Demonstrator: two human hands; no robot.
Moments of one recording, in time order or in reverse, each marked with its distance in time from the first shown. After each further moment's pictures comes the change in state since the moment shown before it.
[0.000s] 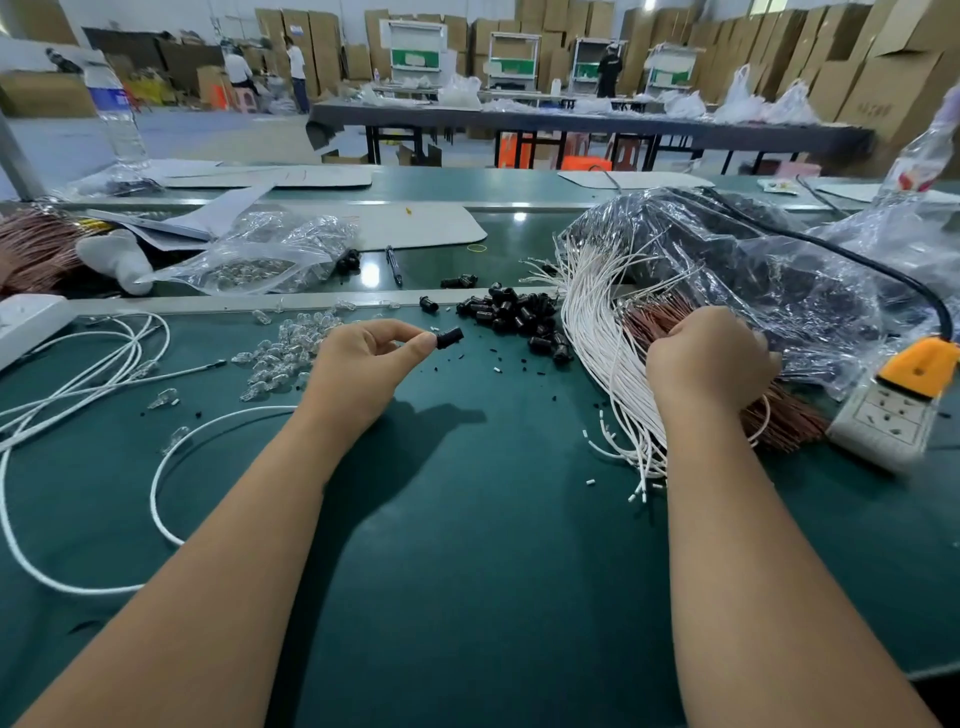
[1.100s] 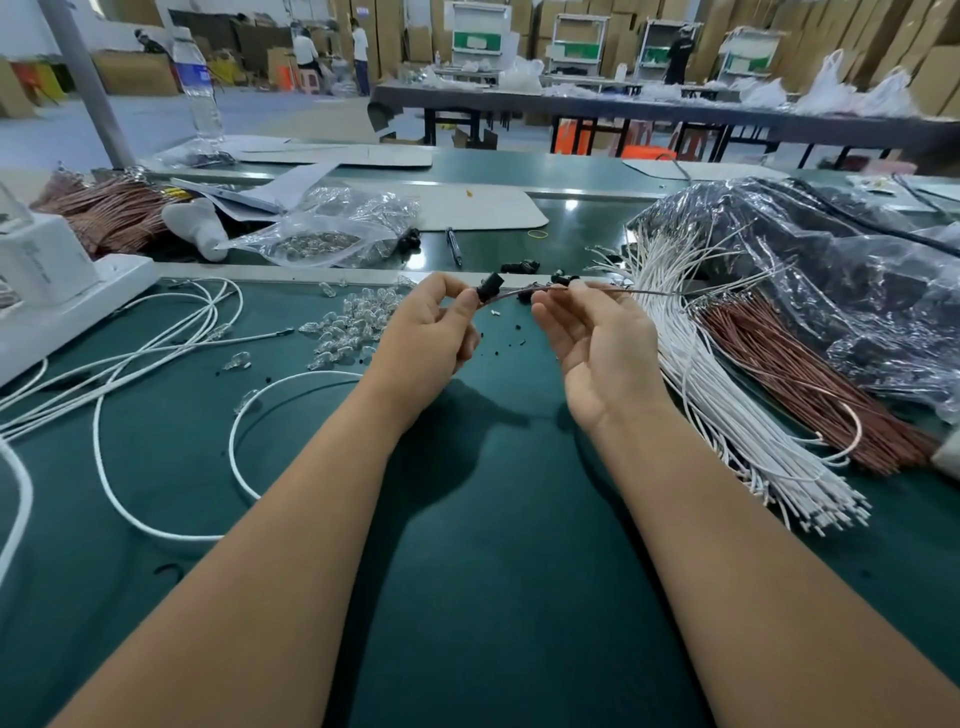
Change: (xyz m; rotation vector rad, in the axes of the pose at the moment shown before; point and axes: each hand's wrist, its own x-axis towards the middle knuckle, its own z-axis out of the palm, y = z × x) left_hand 0.000 0.010 0.001 -0.187 0.003 -0.058; right_hand -0.077 -0.089 0.013 1.923 -0.775 0.324
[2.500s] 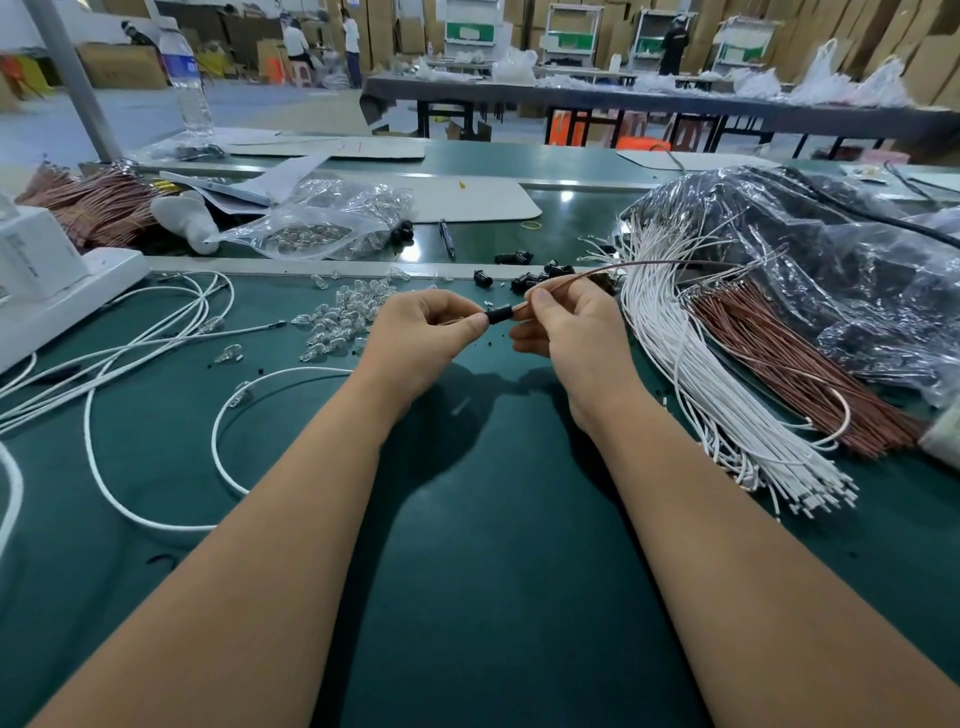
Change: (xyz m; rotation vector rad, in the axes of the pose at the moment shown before) left_hand 0.002 -0.009 -0.001 0.157 0.054 -0.011; right_hand 0.007 0.014 -0.013 -0.750 -0.108 -0.167
